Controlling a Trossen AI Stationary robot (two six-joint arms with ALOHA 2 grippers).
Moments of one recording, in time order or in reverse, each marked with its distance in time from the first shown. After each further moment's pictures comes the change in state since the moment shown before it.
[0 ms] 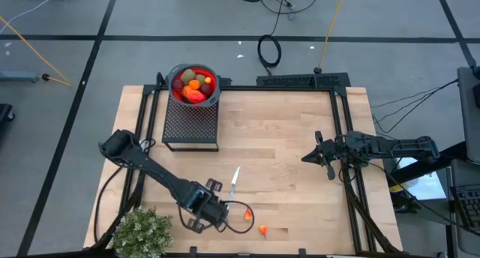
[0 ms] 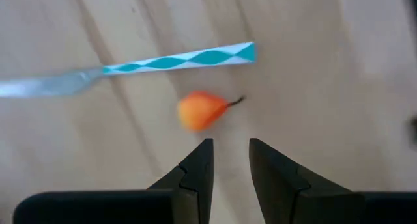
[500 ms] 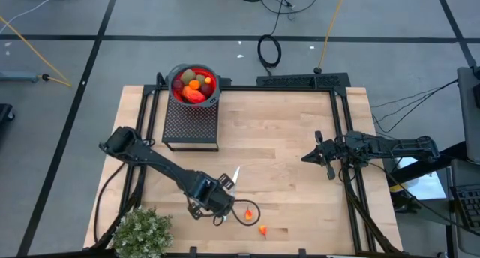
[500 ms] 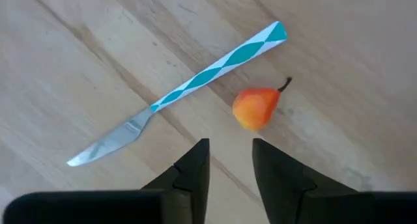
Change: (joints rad) left arm 0.085 0.000 0.000 -0.003 -0.010 0.526; right arm 0.000 0.000 0.000 0.000 0.000 -0.018
